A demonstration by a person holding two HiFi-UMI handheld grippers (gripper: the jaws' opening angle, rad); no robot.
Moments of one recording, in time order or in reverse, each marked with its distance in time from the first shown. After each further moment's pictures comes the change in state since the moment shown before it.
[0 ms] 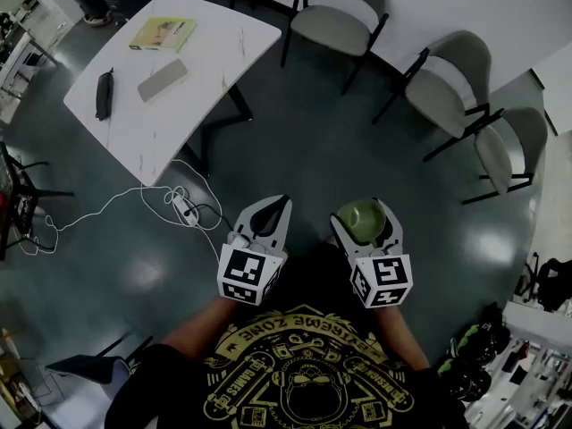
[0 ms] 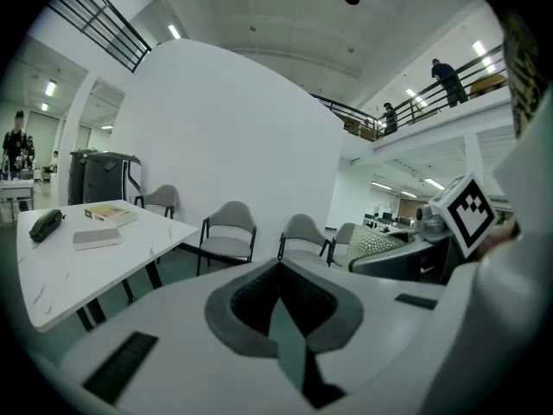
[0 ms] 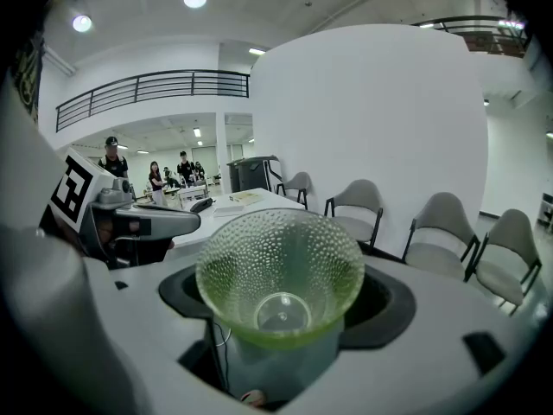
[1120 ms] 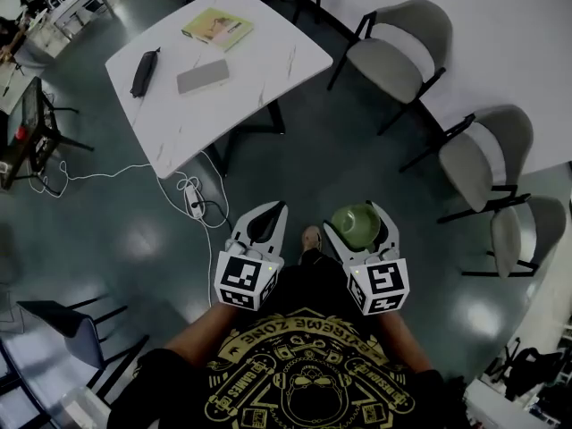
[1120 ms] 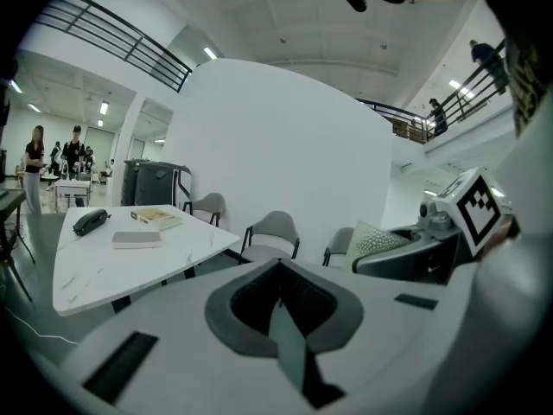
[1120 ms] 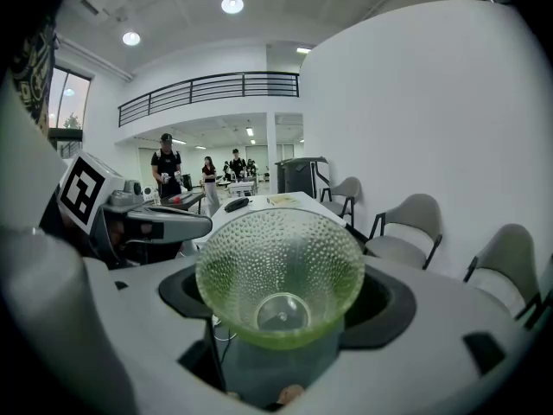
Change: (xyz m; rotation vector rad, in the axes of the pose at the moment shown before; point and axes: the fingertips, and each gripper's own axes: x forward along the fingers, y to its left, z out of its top) left arm 0.034 0.053 0.027 -0.110 -0.080 0.319; right arm 0.093 -0.004 0.059 -0.190 -0.005 0.344
